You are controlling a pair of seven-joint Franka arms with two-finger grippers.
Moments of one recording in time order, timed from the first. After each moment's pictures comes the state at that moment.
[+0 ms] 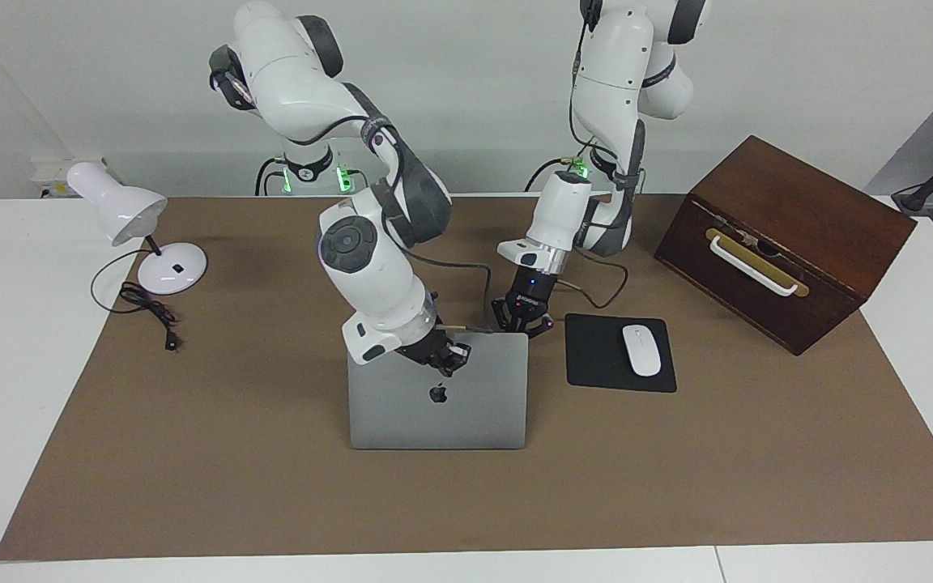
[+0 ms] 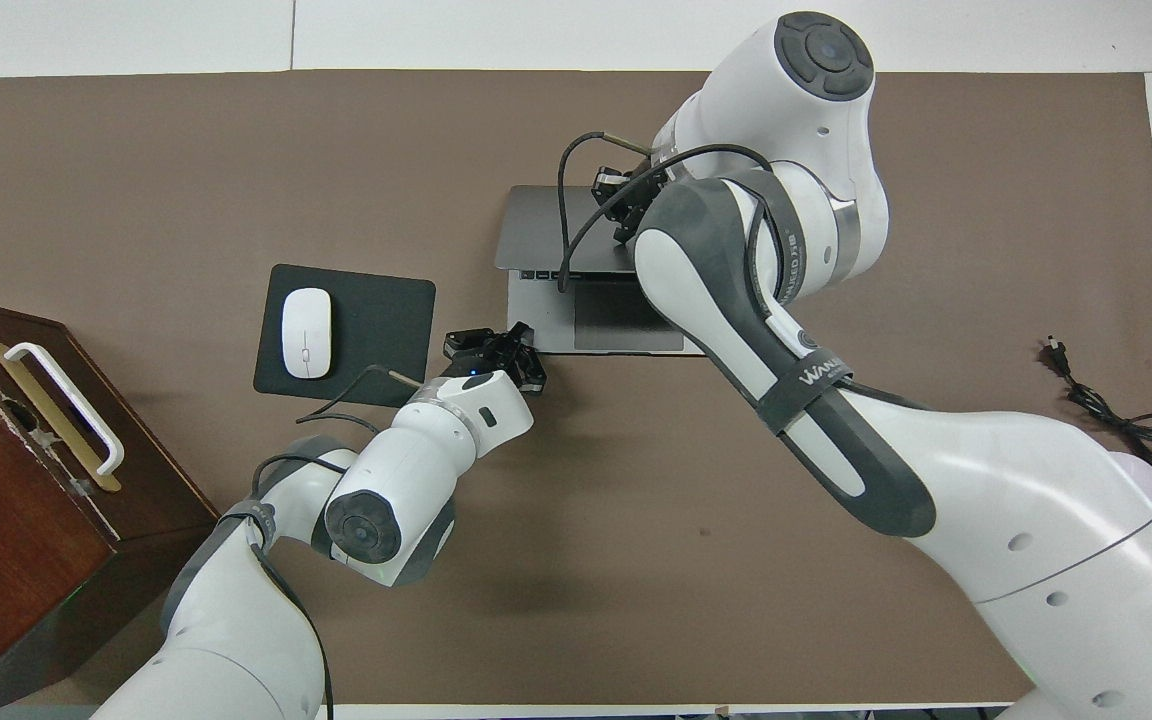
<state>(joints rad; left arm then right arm) -0.68 0.37 0.08 -2.34 -0.03 3.47 -0.10 0.23 0.67 0.21 -1.21 0.18 1.94 0.71</state>
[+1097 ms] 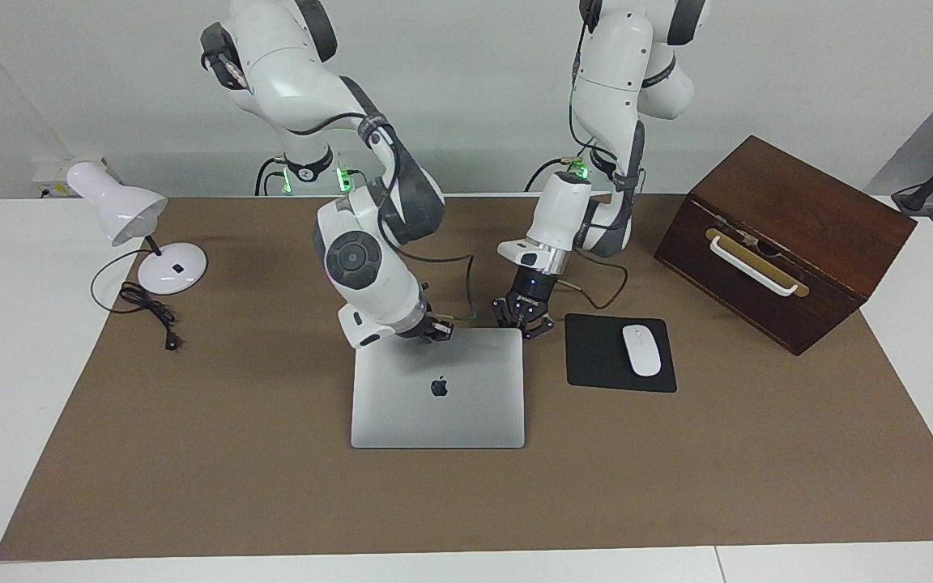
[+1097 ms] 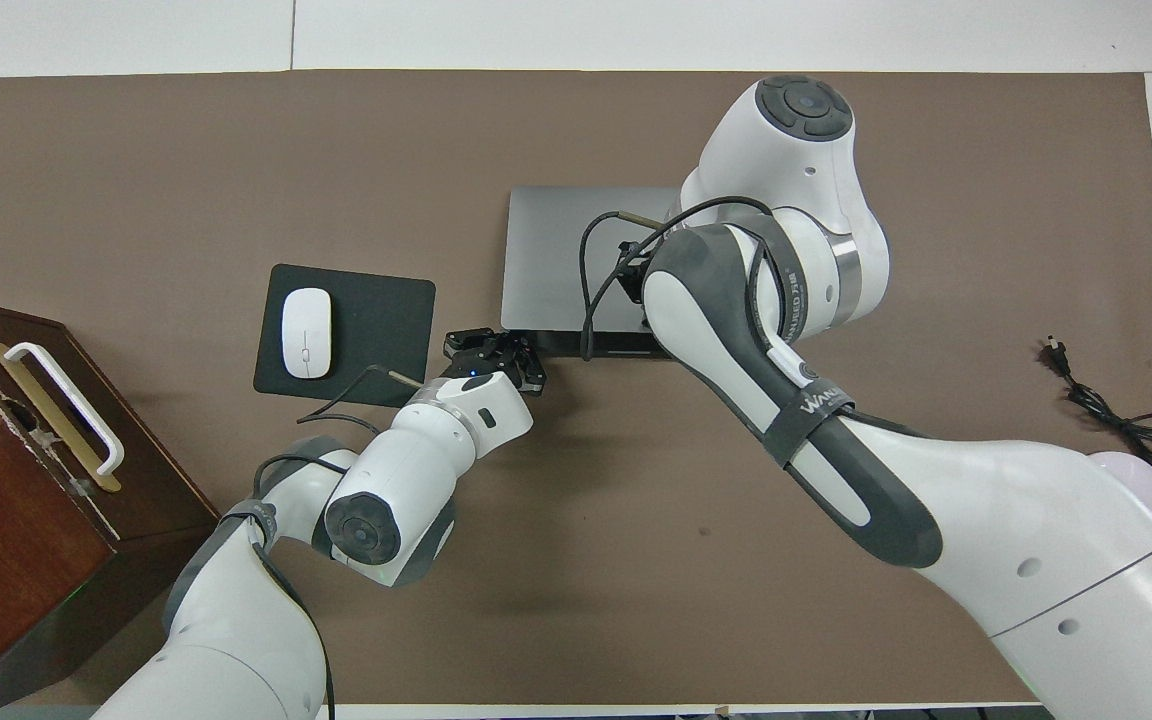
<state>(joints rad) -0.68 0.38 0.08 -2.34 -0.03 3.48 -0.10 0.23 0.57 0.19 -1.44 0.19 1.86 0.71</state>
